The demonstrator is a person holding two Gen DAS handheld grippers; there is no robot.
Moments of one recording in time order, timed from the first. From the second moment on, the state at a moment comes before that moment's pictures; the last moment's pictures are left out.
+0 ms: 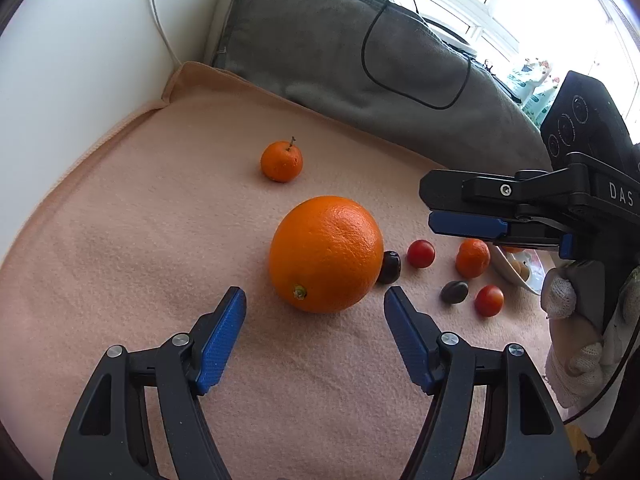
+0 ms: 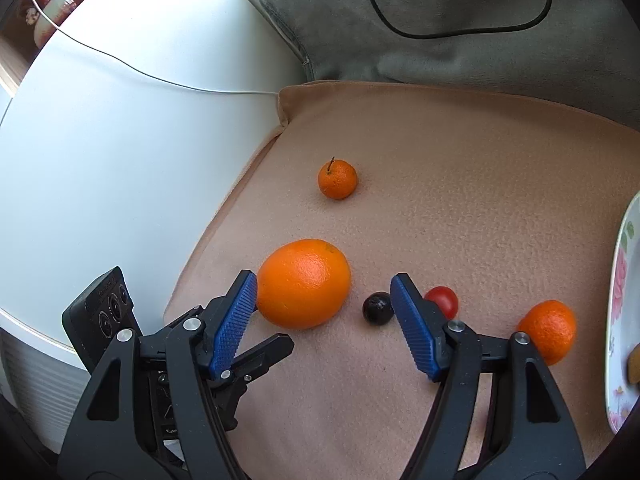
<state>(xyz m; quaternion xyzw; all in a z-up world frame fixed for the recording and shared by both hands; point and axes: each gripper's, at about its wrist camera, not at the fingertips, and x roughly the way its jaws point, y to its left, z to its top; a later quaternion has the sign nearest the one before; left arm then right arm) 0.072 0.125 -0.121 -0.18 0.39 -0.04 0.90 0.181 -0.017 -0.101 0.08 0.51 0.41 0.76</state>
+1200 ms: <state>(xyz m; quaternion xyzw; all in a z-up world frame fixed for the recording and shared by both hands) 0.085 0.127 -0.121 -0.20 0.39 -0.06 0.89 0.190 0.028 -0.132 0.07 0.54 0.43 0.73</state>
